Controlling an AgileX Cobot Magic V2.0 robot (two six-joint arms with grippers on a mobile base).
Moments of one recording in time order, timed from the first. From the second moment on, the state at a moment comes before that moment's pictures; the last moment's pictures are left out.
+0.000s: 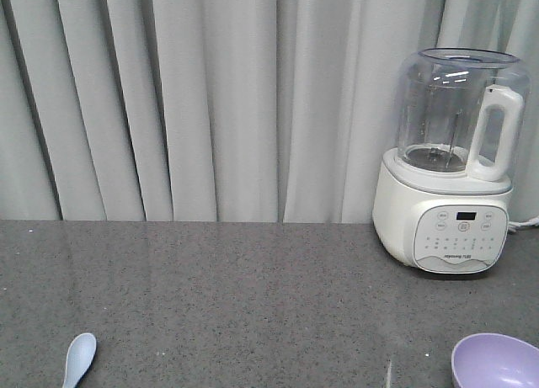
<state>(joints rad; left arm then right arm) -0.21 0.79 -0.78 0.11 0.19 -0.11 0.03 0.68 -0.71 -0.04 0.19 0.04</state>
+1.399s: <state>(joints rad) -0.21 1.60 -1.15 0.07 0.84 -0.21 0.03 0.68 -0.71 -0.04 0.24 0.04</state>
